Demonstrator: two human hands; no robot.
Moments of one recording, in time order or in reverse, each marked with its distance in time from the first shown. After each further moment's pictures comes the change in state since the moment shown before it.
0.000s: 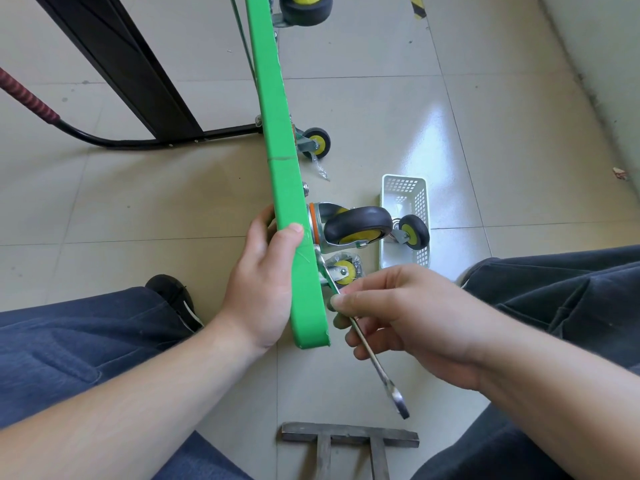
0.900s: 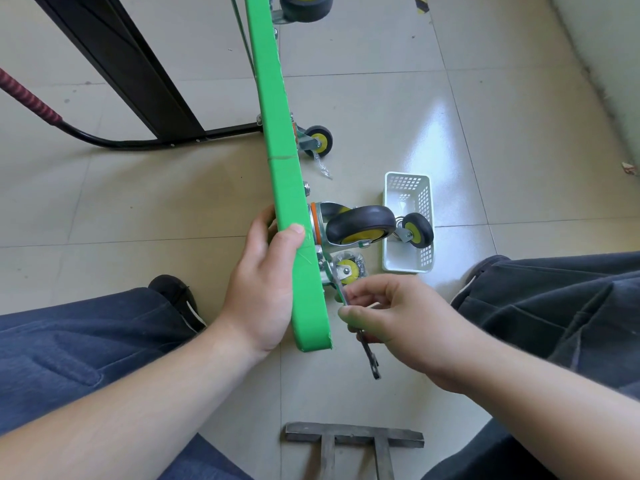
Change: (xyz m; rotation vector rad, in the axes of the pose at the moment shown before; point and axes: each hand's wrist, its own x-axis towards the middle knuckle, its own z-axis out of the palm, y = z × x) left_hand -0.003 0.003 0.001 -0.023 0.013 -0.004; right_hand 0.026 0.033 -0.005 -0.287 0.171 -0.182
